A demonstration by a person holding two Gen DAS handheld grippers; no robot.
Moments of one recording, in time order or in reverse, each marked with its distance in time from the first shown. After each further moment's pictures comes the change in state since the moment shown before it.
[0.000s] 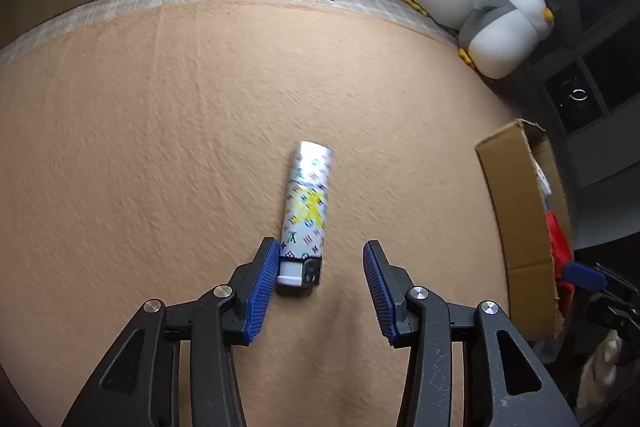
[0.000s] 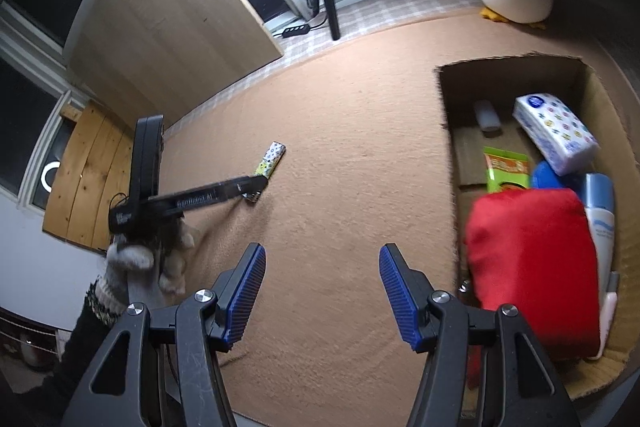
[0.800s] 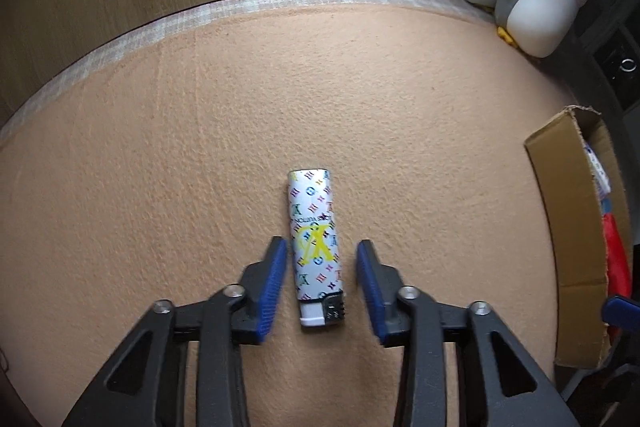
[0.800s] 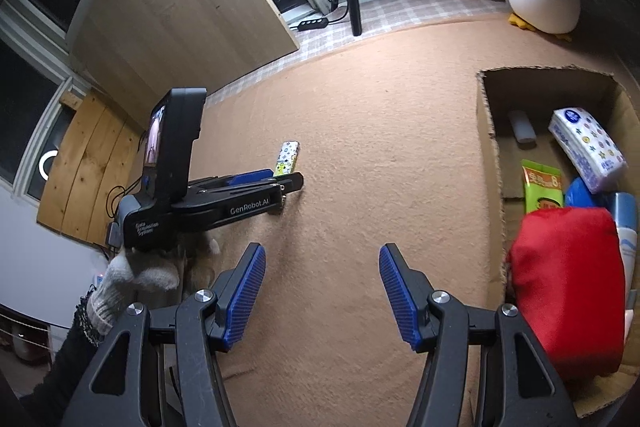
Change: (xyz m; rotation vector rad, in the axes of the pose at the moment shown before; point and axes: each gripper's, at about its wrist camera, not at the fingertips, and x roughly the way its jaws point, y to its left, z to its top) left arm 0.018 -0.035 0.017 0.069 0.016 0.290; right arm 0.013 0.015 -0.002 -0.020 -0.010 0.001
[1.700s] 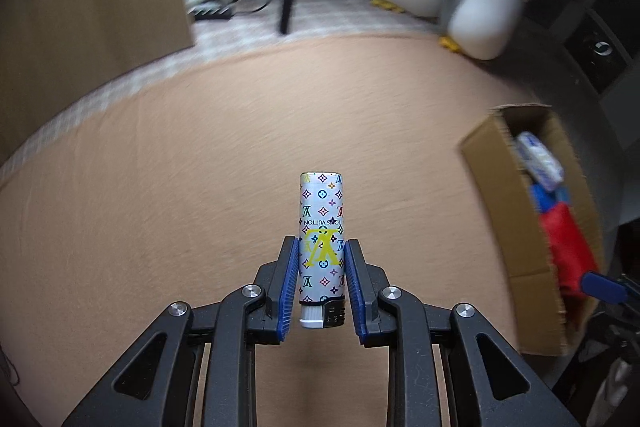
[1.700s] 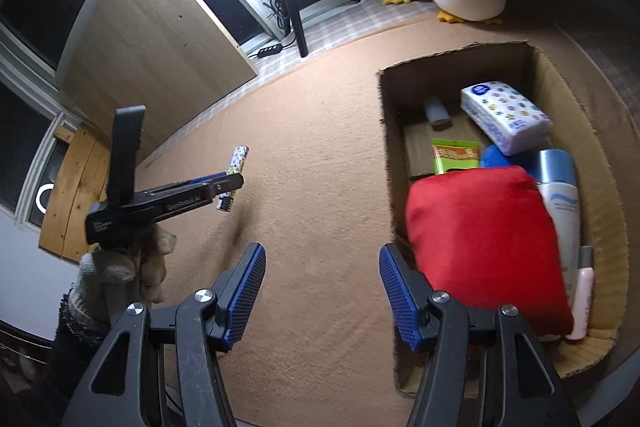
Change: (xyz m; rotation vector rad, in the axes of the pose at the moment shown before) left arm -0.054 -0.050 0.001 0.105 -0.072 -0.068; right arm -0.048 -0.053 -0.021 0.080 -0.074 -0.034
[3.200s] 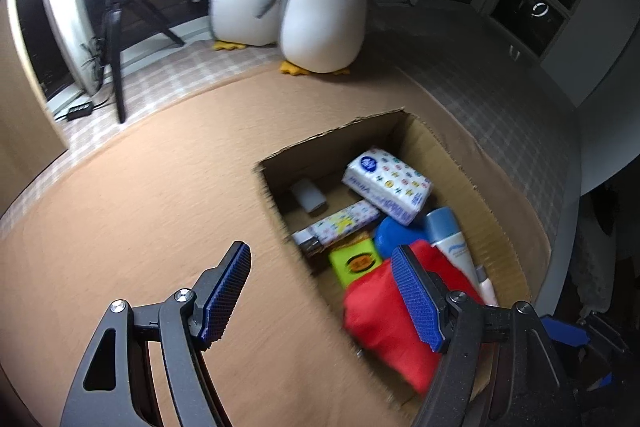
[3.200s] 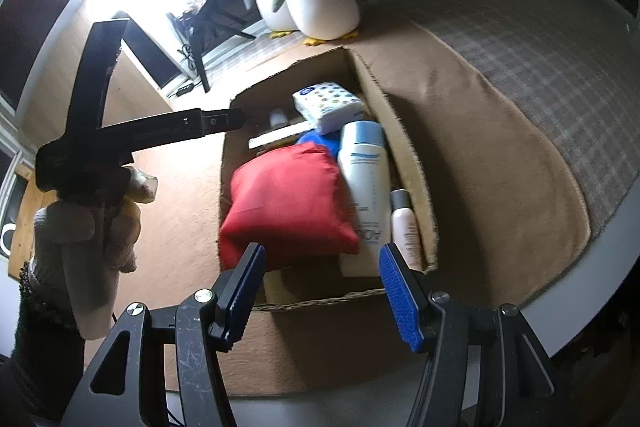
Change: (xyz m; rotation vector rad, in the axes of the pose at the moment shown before) left arm -0.001 -0.168 0.030 0.187 -0.065 -0.108; right arm -0.078 -0.084 -0.046 0.107 -0.097 -0.200
